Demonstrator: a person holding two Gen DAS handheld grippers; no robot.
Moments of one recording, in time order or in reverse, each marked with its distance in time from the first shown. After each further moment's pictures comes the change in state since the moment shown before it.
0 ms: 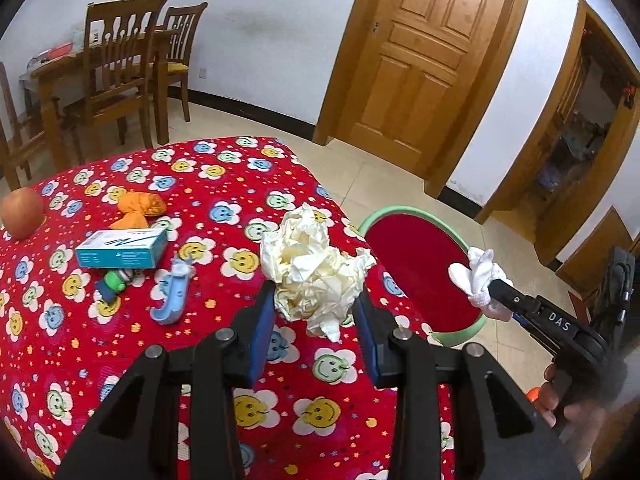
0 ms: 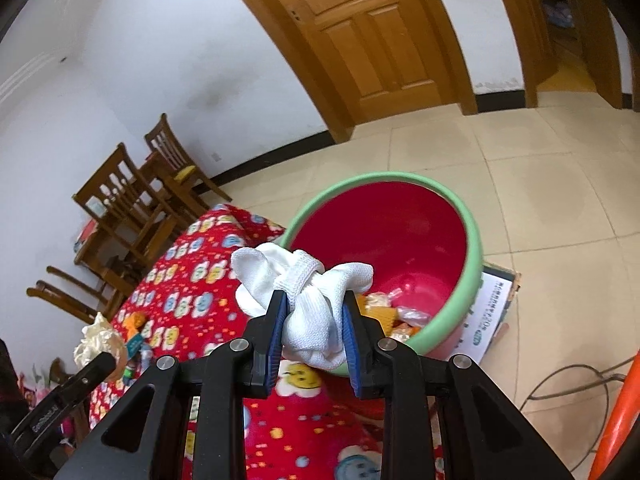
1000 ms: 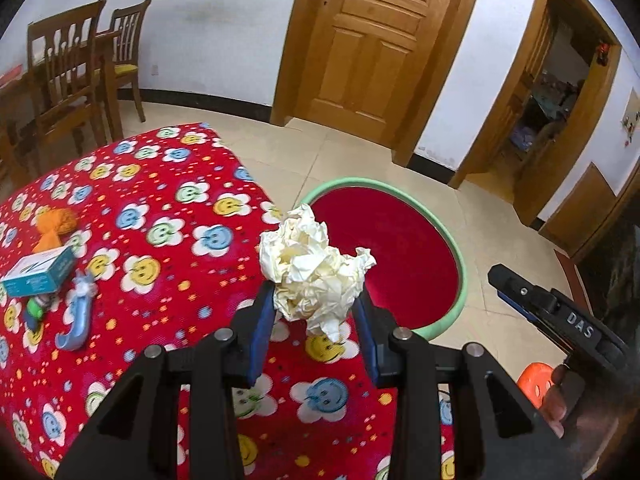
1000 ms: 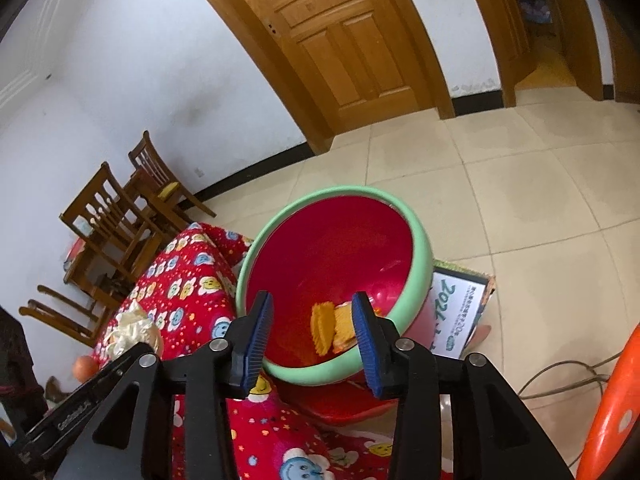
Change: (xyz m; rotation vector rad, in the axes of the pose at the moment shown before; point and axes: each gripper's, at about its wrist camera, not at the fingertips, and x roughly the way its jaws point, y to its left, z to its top) left arm 0.056 -0.064 0.000 0.126 0.076 -0.090; right arm -0.018 -0.036 0.005 0.039 -0.055 -0.048
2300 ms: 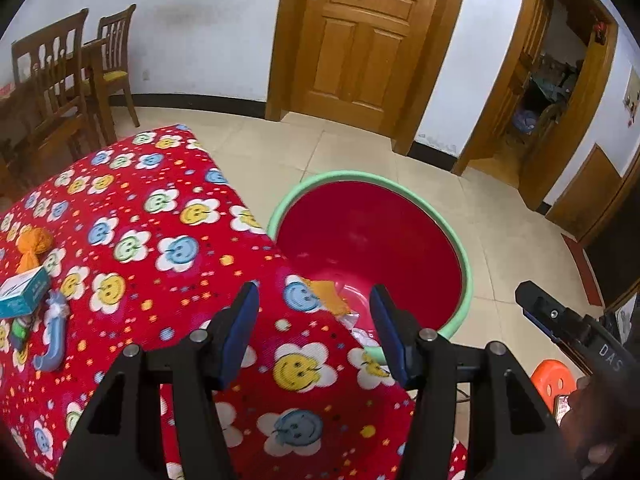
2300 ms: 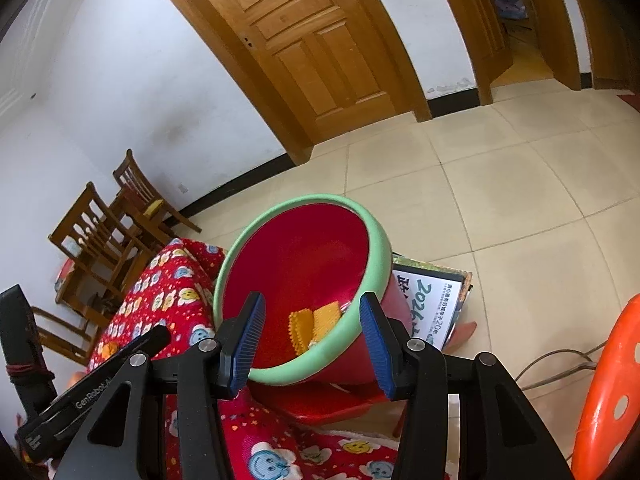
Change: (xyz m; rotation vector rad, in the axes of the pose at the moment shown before) left arm 0.026 -0.023 0.007 0.038 0.022 0.035; right arm -0.011 -0.026 -0.002 0.061 -0.028 -0.036
